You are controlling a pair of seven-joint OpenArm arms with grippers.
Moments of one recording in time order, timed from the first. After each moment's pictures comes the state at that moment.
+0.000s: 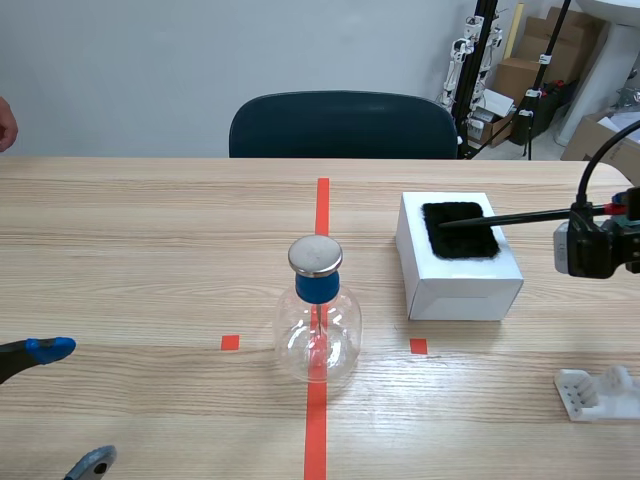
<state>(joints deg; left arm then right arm) 16.6 -30.2 3.1 48.4 30.9 -32.9 -88.8 -1.3 49.6 -21.5 78.9 -50.9 4.2 -8.3</state>
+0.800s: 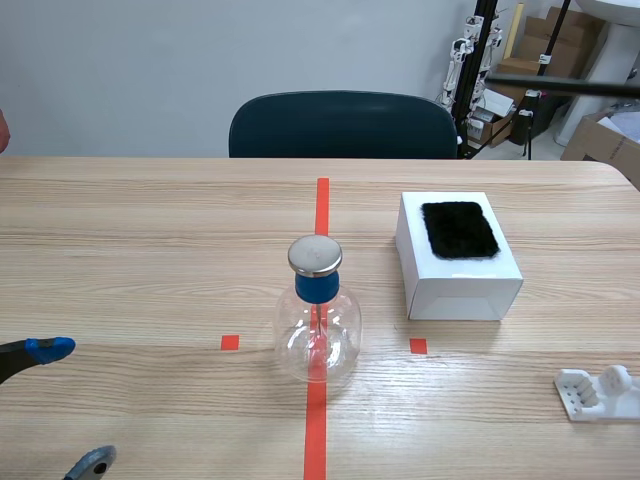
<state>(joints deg) 16.6 -30.2 3.1 48.4 31.0 -32.9 -88.7 -30.5 49.1 8.4 100.6 -45.9 -20.8 -3.6</state>
